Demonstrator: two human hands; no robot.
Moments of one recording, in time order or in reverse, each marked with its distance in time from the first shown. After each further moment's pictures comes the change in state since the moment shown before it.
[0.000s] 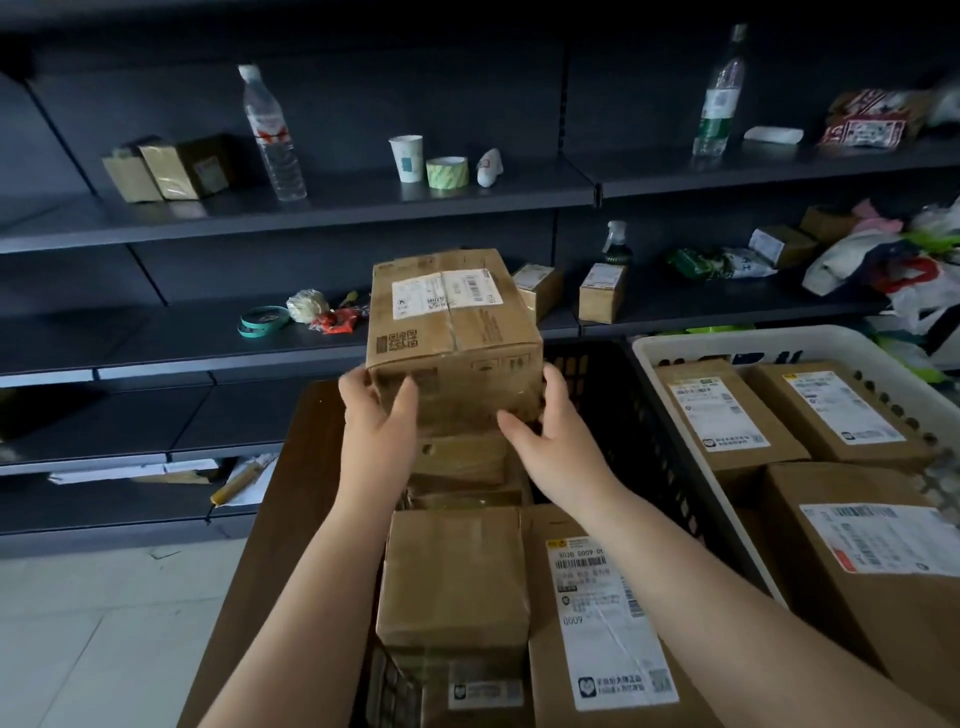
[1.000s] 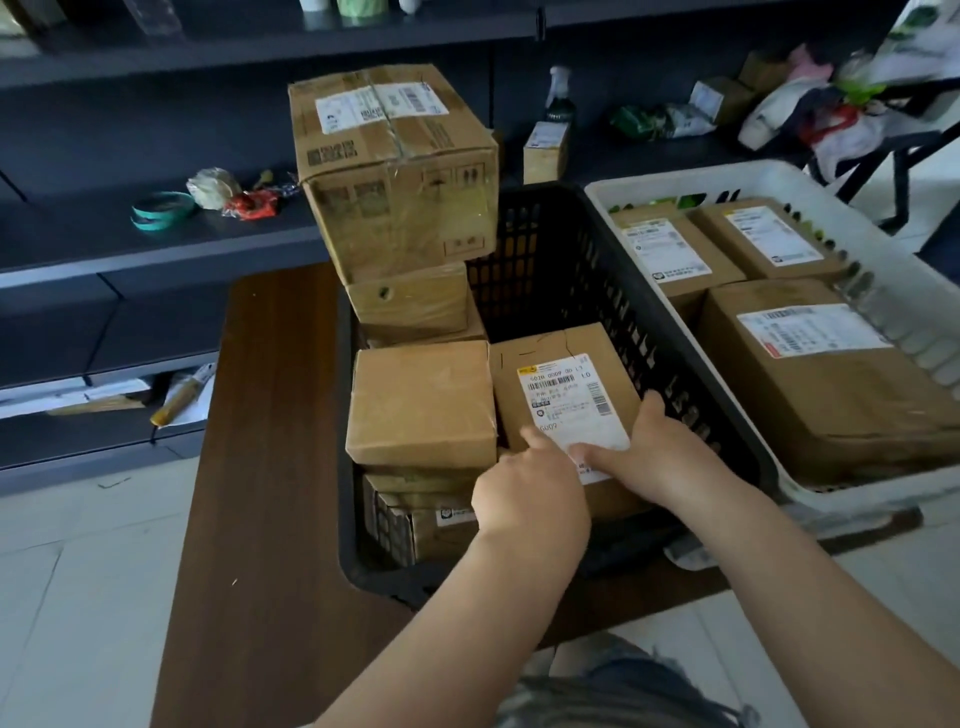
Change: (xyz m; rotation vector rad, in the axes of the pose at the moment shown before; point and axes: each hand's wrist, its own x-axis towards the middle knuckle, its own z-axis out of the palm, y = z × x) left_hand -0.168 -0.058 0.054 1.294 -0.757 0.139; right_hand -0.145 0.079 -0.032 -0.597 -0.015 0.649
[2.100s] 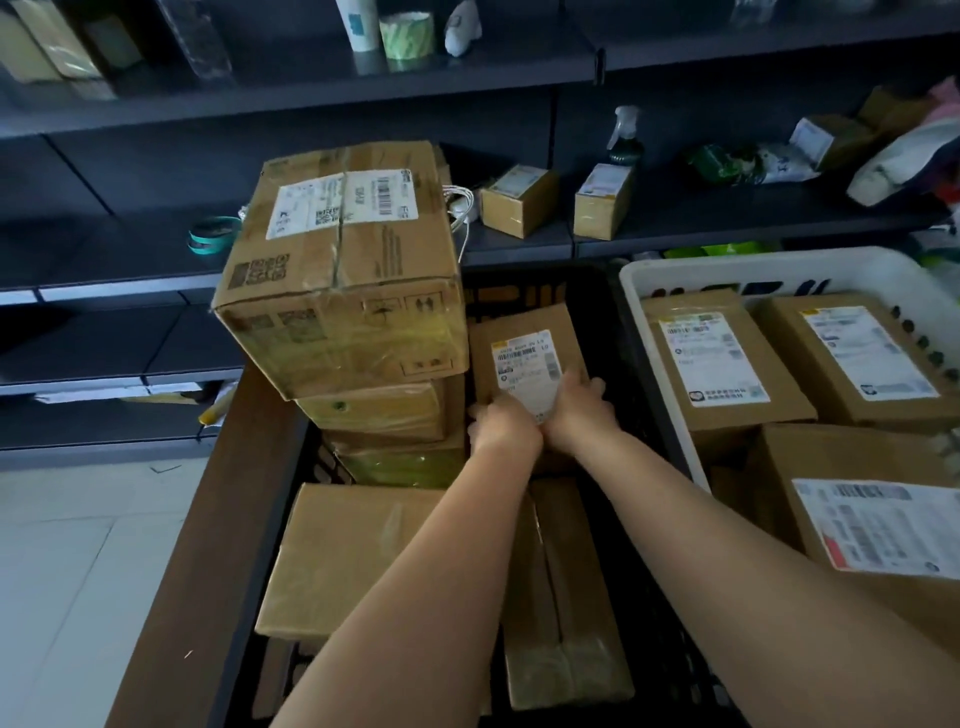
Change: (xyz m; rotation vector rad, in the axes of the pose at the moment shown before) left_hand 0.242 0.006 -0.037 -0.479 -0.074 -0.457; right_hand 0.211 -0.087 -0.017 -0.035 -0.097 -0.127
